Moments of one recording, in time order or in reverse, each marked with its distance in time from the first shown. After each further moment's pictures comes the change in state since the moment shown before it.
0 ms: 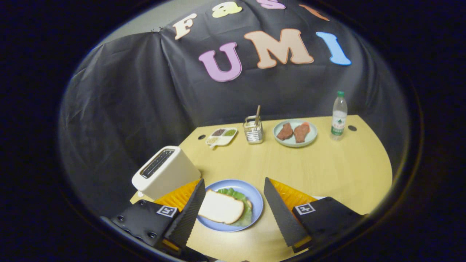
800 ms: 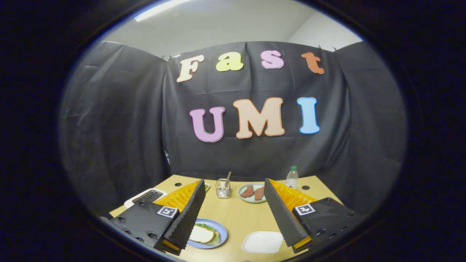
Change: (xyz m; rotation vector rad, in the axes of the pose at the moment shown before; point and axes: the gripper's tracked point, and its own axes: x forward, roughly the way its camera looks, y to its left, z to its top) arm -0.141 -0.015 0.129 -0.166 -0.446 -0.246
